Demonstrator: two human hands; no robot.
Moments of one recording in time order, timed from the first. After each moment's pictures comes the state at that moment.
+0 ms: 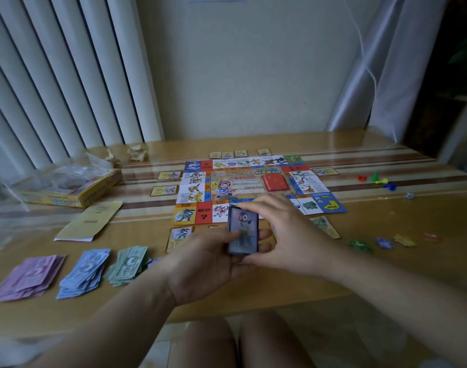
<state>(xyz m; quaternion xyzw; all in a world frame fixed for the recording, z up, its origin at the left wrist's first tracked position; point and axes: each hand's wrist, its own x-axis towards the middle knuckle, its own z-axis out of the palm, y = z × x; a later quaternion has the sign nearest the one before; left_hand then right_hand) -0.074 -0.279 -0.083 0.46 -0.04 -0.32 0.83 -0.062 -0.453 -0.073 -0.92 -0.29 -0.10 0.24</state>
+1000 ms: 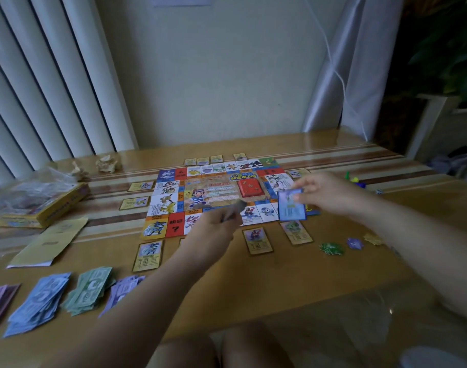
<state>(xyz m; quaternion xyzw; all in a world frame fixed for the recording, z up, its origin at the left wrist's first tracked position) -0.038 -0.339 -0.075 0.82 -0.08 -0.07 0.56 -0.013 -0.559 -0.044 -0.93 0.00 0.00 0.38</state>
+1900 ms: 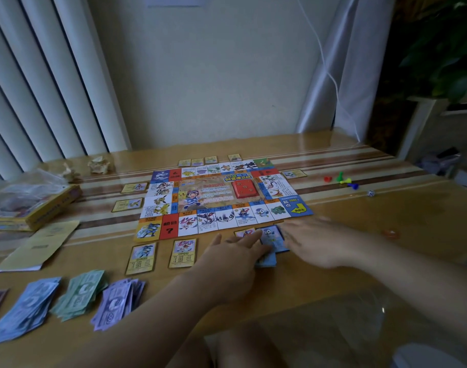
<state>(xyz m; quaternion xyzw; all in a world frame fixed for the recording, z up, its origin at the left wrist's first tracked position) -0.045 -0.358 -0.091 0.94 -0.33 -0.11 -0.02 -0.044 -0.541 -0.078 -0.99 -0.09 0.13 -0.04</state>
